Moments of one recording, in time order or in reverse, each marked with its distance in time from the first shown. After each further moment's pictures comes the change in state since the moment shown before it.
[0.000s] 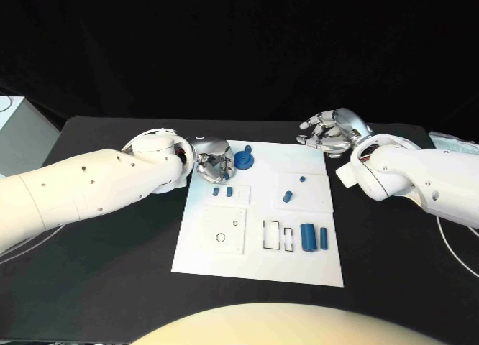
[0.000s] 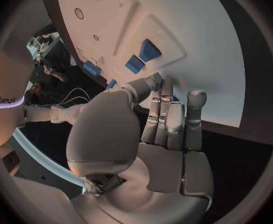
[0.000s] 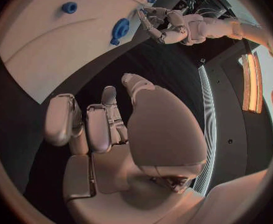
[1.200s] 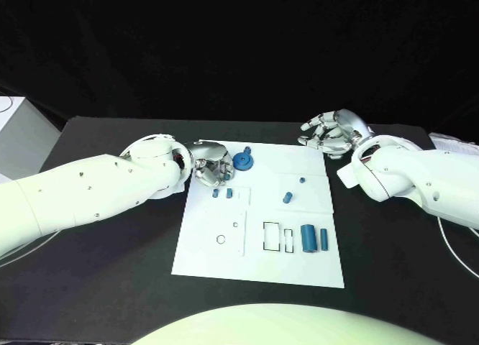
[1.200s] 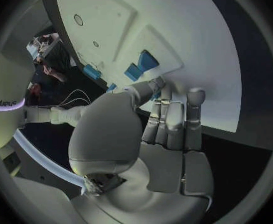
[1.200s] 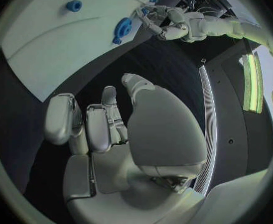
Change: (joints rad) left arm -0.014 -0.022 -0.006 0.019 -0.004 -0.009 -0.007; left_hand 0.000 0.000 0.007 0.007 0.000 -0.105 0.007 -0.049 0.018 -0.178 0.011 0.226 0.138 -0.015 0.007 -0.004 -0.026 0.000 -0.018 0.003 -0.028 -0.015; right arm -0.001 0.000 0.000 -0.007 0.001 0.005 -0.001; right_hand 0.000 0.000 0.000 0.000 0.004 0.000 0.000 0.000 -0.001 0.000 0.000 0.000 -0.005 -0.004 0.004 0.000 -0.003 0.000 -0.004 0.004 -0.010 0.000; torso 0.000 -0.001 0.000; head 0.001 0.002
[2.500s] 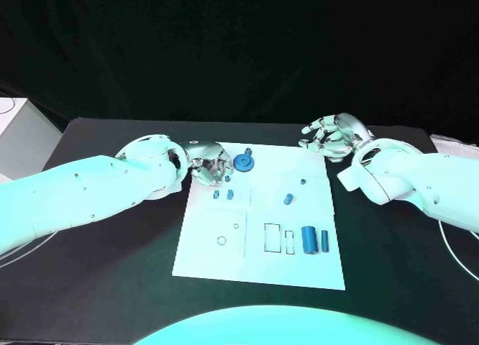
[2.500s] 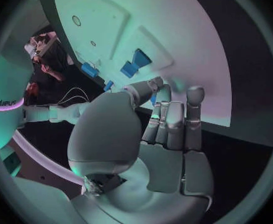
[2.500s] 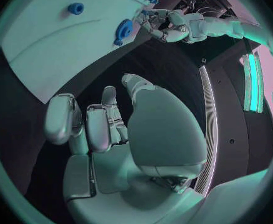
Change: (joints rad) left arm -0.002 -0.023 0.010 0.002 0.002 -0.029 -0.007; left_hand -0.003 -0.018 0.026 0.015 0.000 -0.121 -0.018 -0.052 -0.014 -0.091 0.005 0.104 0.033 -0.049 -0.002 -0.015 -0.072 0.000 -0.044 -0.003 -0.043 -0.049; right arm -0.006 0.001 0.000 -0.002 0.001 0.003 -0.002; right_hand 0.001 -0.001 0.011 -0.006 0.000 -0.001 0.005 0.004 -0.001 -0.002 -0.002 0.000 -0.006 0.000 0.000 -0.004 -0.001 0.000 0.000 0.000 -0.003 0.001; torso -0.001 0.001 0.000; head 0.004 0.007
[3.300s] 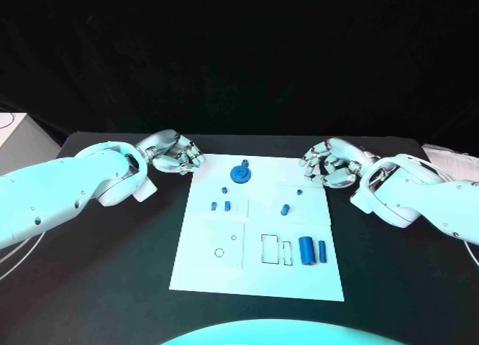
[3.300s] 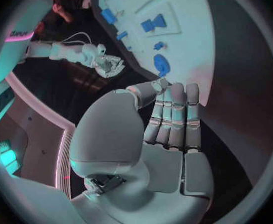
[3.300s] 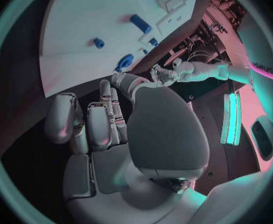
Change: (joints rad) left arm 0.008 -0.173 0.050 0.035 0.623 -0.036 0.123; left_hand 0.026 0.026 -0.026 -0.030 0.000 0.074 0.062 0.058 -0.005 -0.029 0.052 -0.082 -0.144 -0.321 0.047 -0.302 -0.452 0.016 -0.205 0.048 -0.116 -0.077; right arm -0.010 -0.119 -0.002 0.128 -0.450 0.128 -0.026; right_hand 0.032 -0.048 0.221 -0.137 -0.075 0.172 -0.014 -0.052 -0.032 0.090 -0.003 -0.595 -0.487 0.001 -0.010 -0.050 -0.039 0.000 0.006 -0.013 -0.016 0.000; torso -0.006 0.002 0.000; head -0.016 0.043
